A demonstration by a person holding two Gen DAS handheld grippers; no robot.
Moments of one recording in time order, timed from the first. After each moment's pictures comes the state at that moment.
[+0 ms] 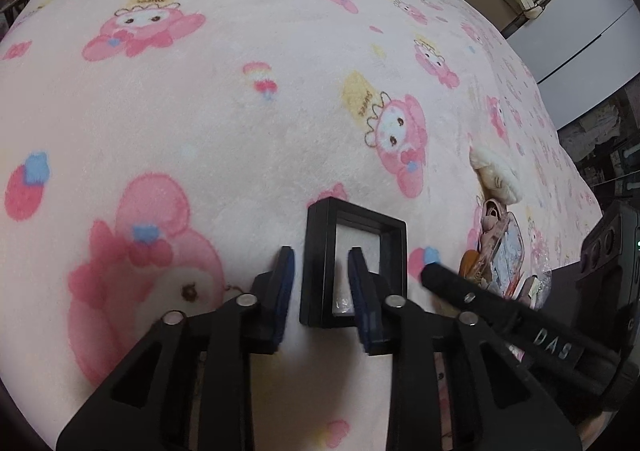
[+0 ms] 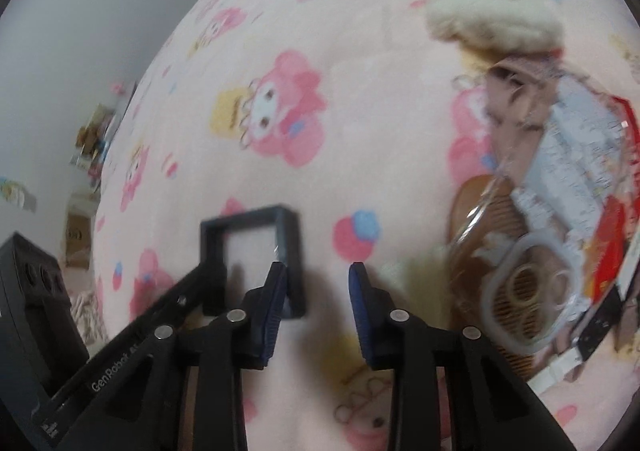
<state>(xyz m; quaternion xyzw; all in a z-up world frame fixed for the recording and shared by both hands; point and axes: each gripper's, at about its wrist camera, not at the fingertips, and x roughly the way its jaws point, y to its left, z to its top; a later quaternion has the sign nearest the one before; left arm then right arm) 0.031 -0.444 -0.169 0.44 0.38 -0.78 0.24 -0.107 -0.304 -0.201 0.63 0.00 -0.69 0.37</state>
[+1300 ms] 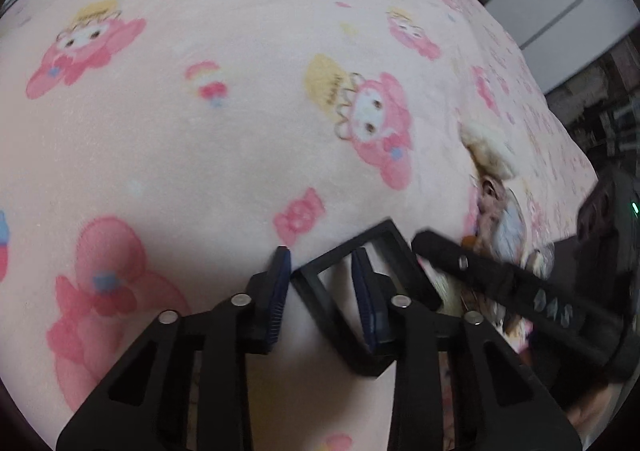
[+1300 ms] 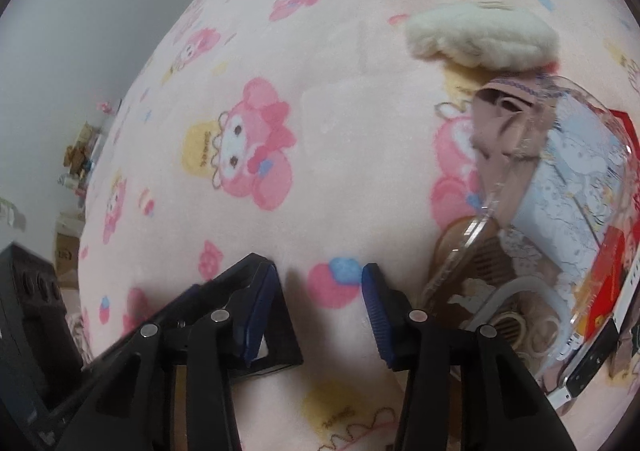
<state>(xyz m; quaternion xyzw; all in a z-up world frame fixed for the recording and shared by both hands) 0.002 -0.441 -0.177 0.47 0.35 -0.79 0.18 -0.140 -0.325 -0.225 0.62 -0.02 -0.70 0.36</state>
